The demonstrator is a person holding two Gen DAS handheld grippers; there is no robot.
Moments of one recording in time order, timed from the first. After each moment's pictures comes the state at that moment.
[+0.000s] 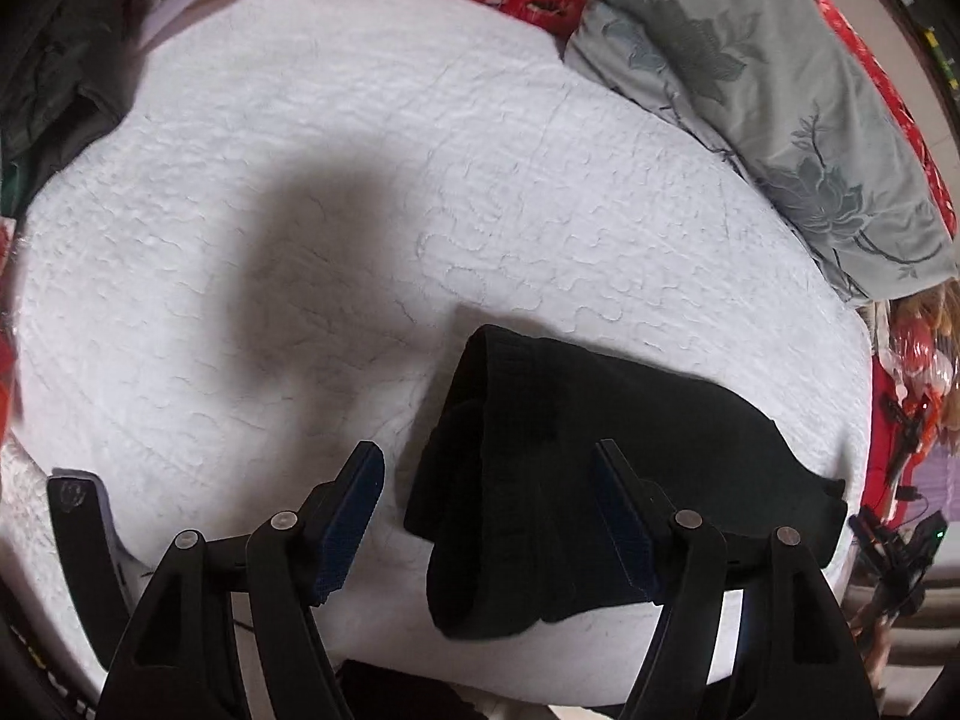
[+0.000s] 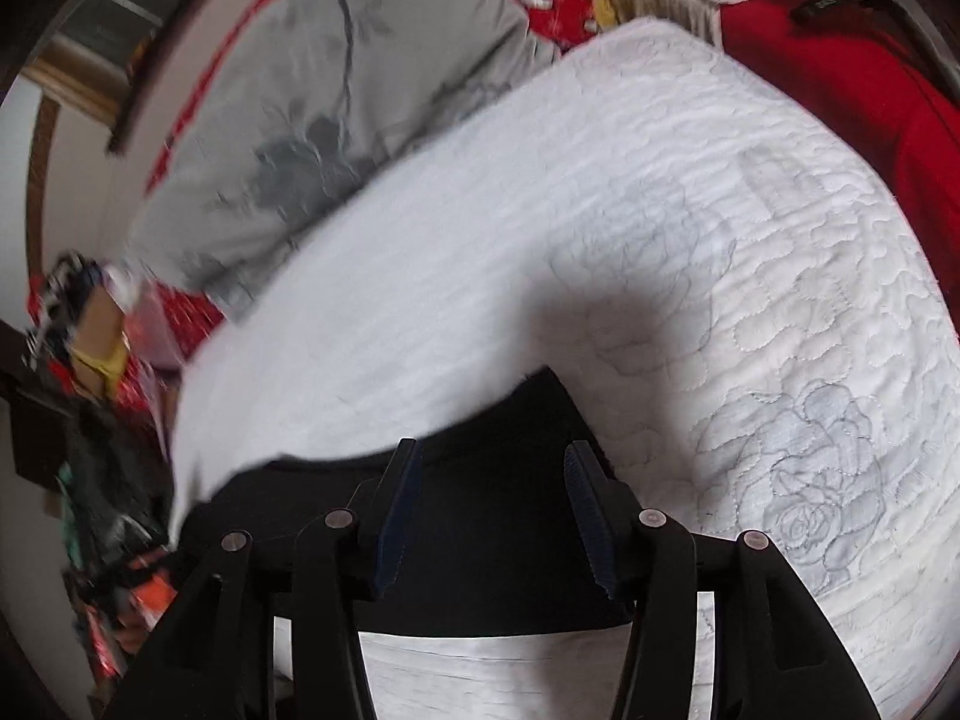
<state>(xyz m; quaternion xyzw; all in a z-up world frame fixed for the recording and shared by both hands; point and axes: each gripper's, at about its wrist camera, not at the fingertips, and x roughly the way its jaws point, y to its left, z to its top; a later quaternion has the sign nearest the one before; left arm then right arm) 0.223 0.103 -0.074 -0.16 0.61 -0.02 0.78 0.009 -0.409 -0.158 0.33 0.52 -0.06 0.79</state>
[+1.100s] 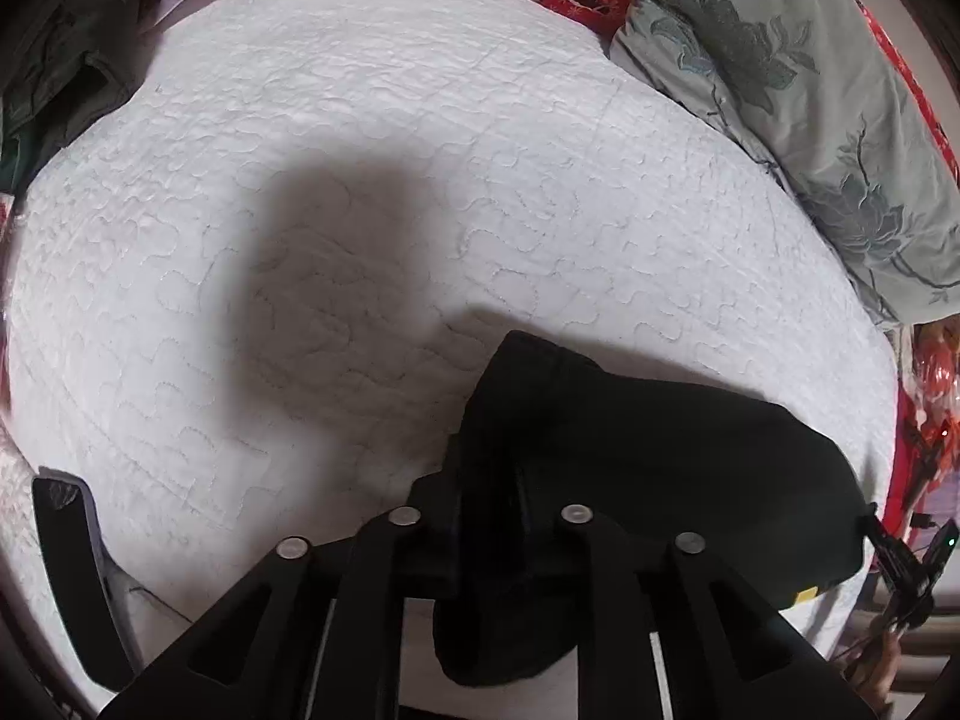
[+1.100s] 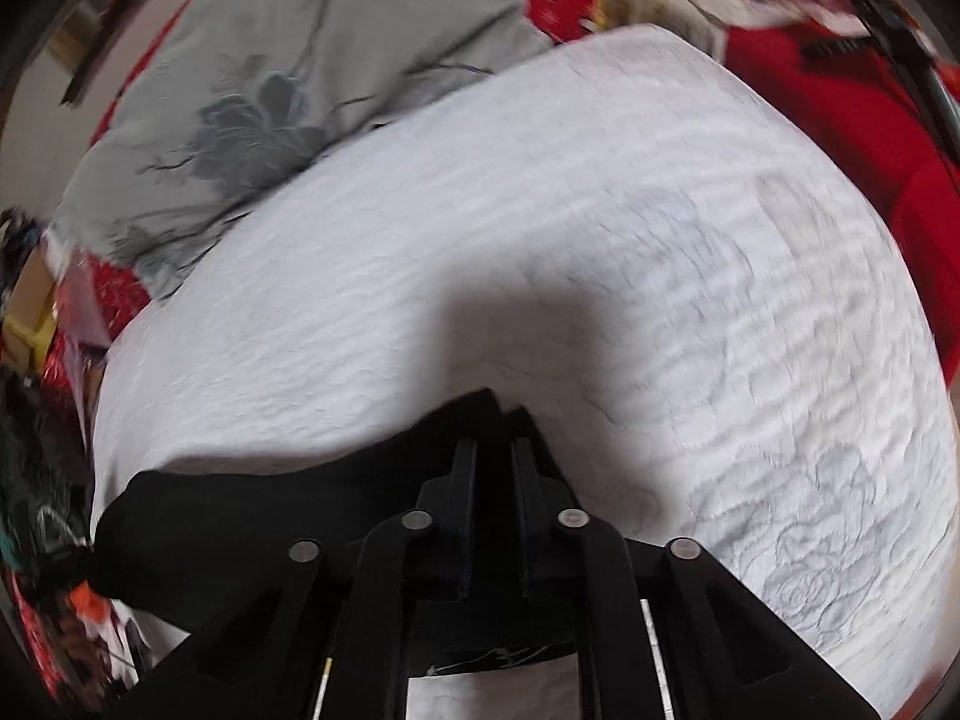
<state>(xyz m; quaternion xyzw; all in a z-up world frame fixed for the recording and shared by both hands) 0.237 0.111 -0.125 -0.17 0.60 0.00 0.78 0.039 -0.396 -0.177 0.27 0.54 -0.12 0.79</state>
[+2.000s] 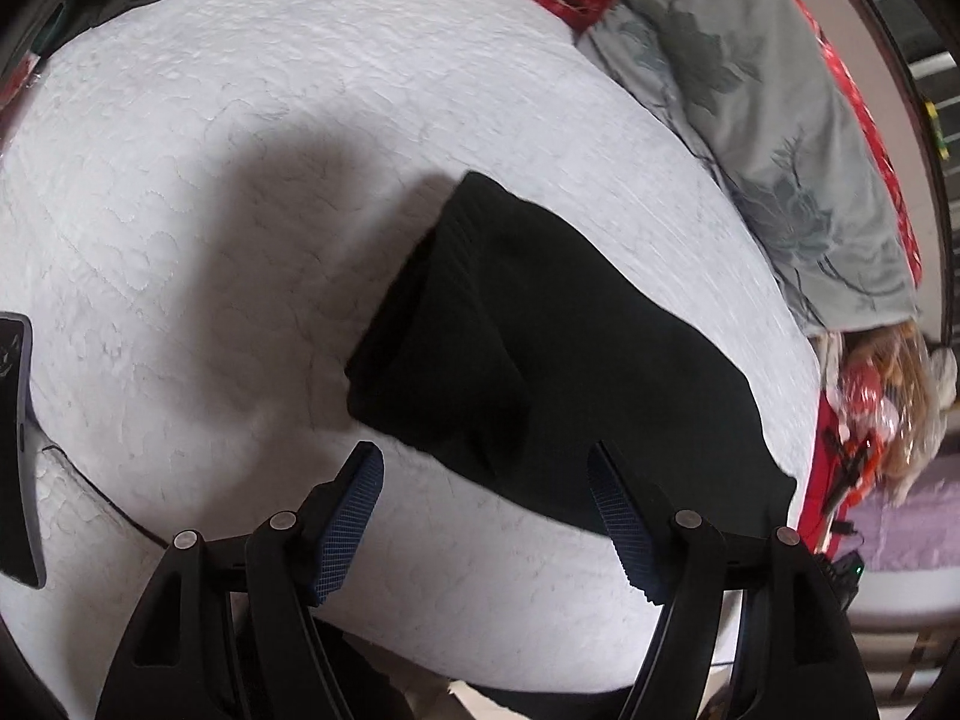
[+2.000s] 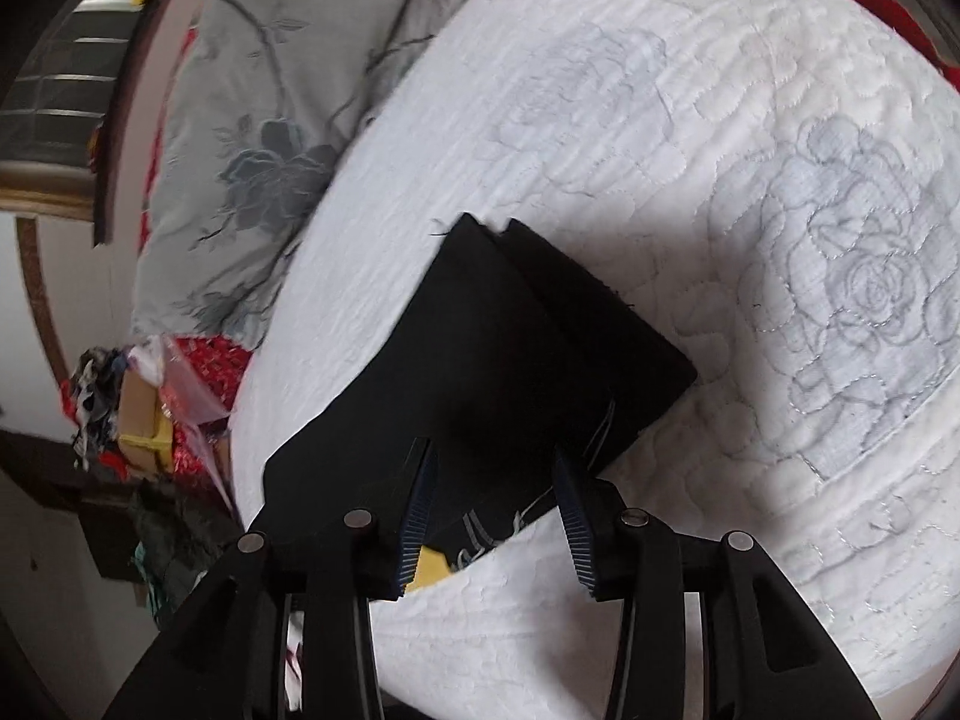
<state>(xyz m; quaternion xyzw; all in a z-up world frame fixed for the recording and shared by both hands) 0.175 0.110 -0.115 -0.27 0.59 -0.03 0.76 -0.030 -0.390 -0.199 0.49 0.49 -0.08 0.72</state>
